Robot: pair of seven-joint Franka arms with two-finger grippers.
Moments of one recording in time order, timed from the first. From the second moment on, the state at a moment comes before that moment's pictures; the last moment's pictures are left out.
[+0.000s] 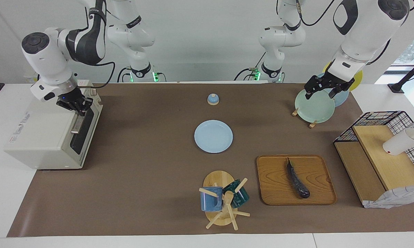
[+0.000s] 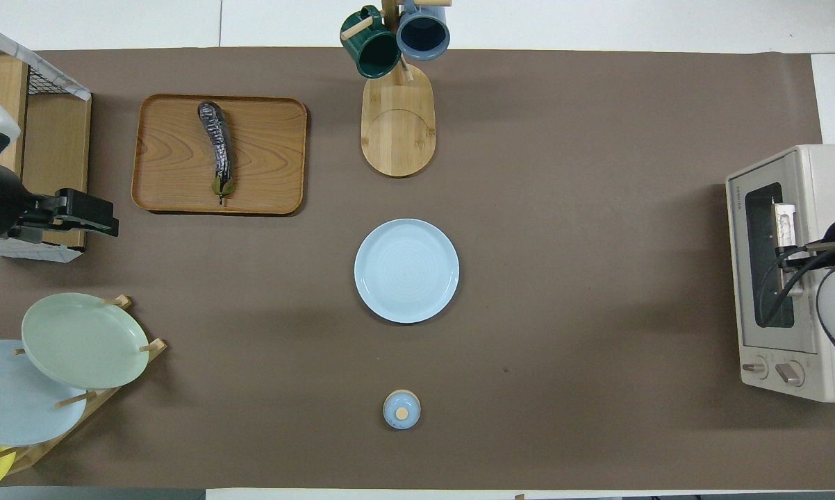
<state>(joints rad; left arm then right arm) -0.05 -0.03 -0.06 -1.66 -0.04 1.58 -0.09 -0.14 -0.09 -0.05 -2.06 -0.12 1.93 -0.18</state>
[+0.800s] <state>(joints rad) -0.05 -0.03 -0.06 -1.66 -0.04 1.58 -0.10 -0.01 -0.06 -0.02 -2.22 -0.02 2.13 -0.13</state>
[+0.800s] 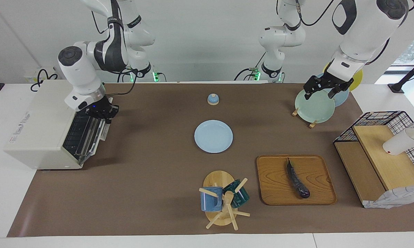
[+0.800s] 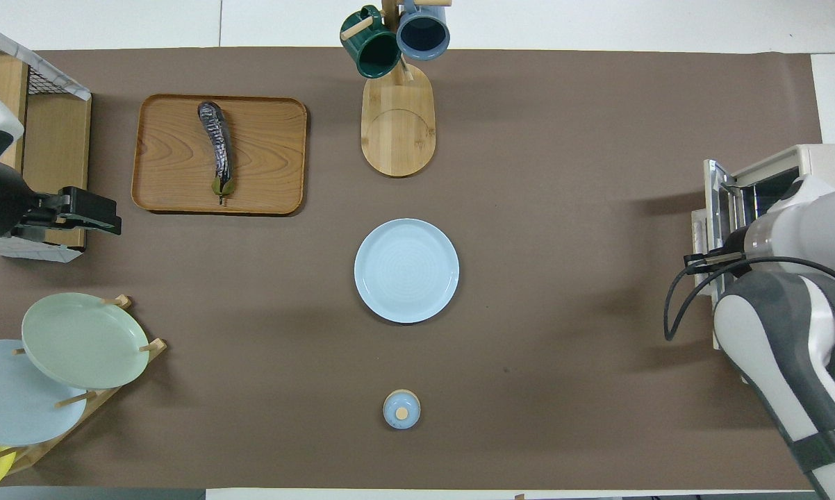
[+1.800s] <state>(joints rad) -0.05 0.27 -0.06 -1.67 -0.05 1.94 -0.11 0.08 0.06 -0.02 -2.31 -0.02 2.38 0.01</state>
